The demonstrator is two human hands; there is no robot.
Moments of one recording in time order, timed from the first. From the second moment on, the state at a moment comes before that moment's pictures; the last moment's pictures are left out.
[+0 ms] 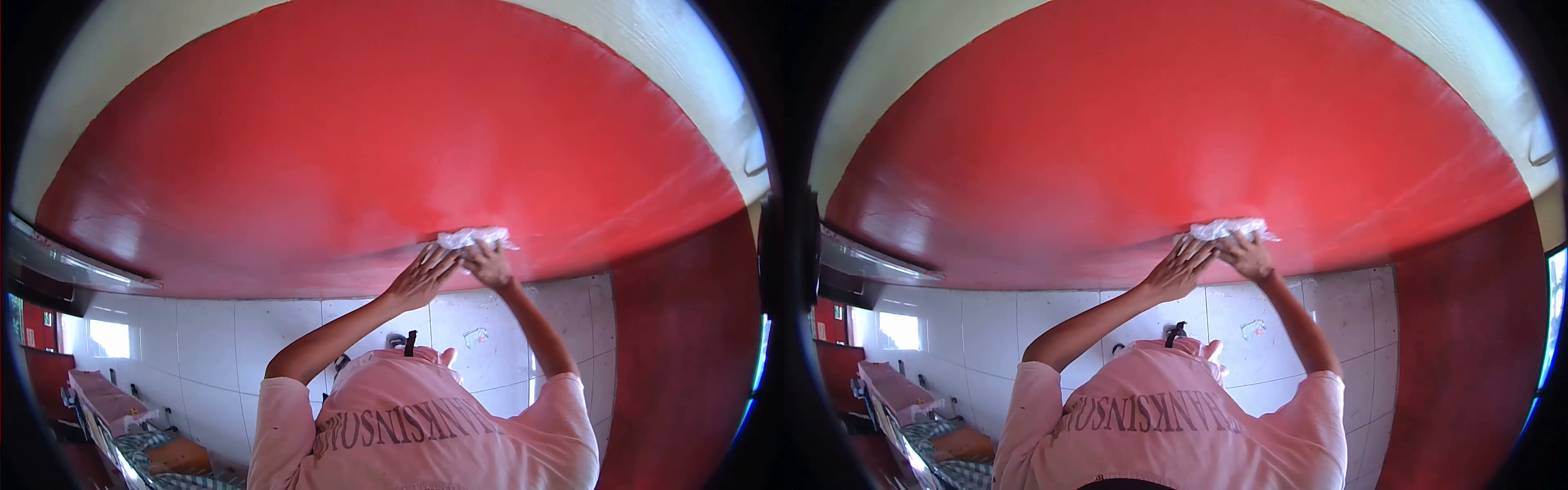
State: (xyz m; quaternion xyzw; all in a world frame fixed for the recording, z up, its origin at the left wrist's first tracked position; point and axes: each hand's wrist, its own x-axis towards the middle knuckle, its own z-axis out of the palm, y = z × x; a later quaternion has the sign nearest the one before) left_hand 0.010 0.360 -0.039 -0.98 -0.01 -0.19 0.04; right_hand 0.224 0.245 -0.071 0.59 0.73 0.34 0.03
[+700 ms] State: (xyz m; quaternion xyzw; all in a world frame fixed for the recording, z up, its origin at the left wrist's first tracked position) left_hand -0.109 0.340 0.114 -0.90 0.19 -0.40 -0.02; right_hand 0.208 0.312 0.027 0.55 0.68 0.43 -0.22
